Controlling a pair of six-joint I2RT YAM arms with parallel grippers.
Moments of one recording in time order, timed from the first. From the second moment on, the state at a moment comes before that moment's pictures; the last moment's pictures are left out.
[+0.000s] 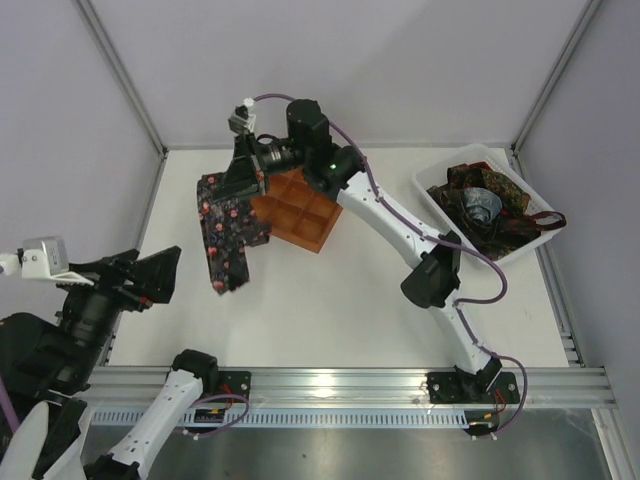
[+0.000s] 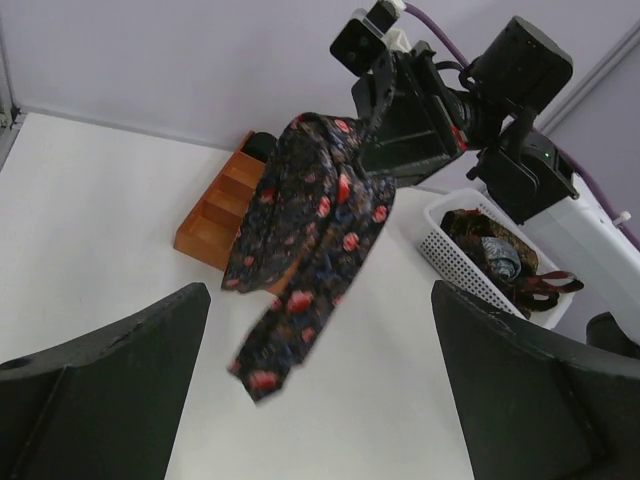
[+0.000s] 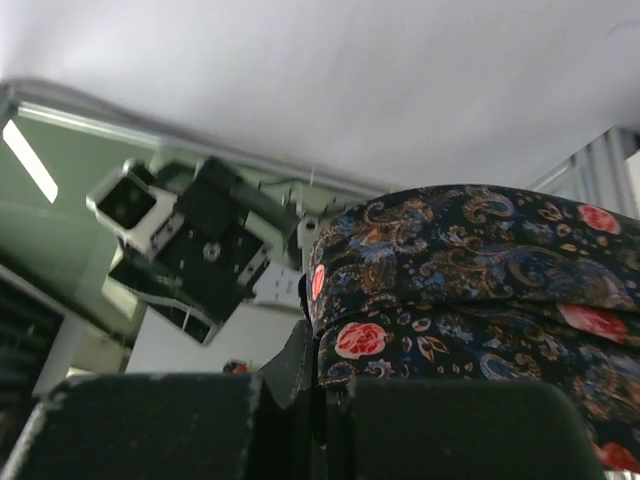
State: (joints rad) left arm -0.27 0.52 1.54 -1.02 -0.07 -0.40; right arm 0.82 2.29 2.51 -0.12 -1.11 1.34
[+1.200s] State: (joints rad) left arm -0.26 1.04 0.92 -0.94 0.16 -0.64; right arm 0.63 1.81 1.15 -1.08 -0.64 0.28
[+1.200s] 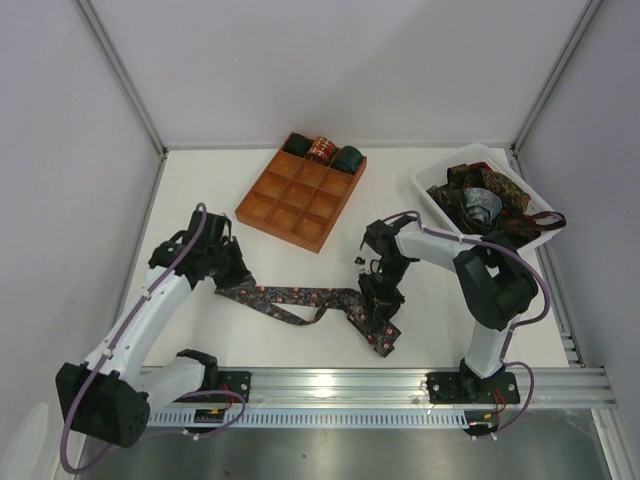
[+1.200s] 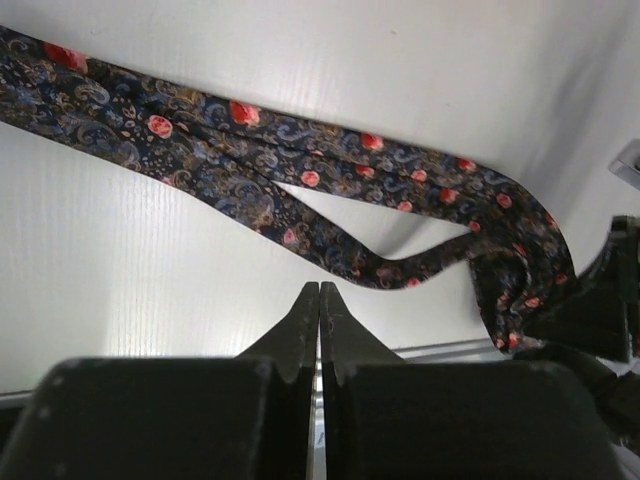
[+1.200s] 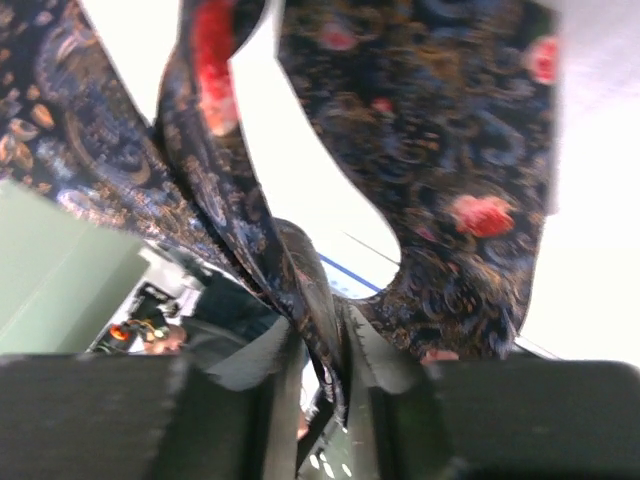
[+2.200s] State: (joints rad) left arm -0.13 1.34 0.85 -0.74 -0.01 -0.65; right arm 0.70 1.50 1.22 -1.01 -0.26 0.55
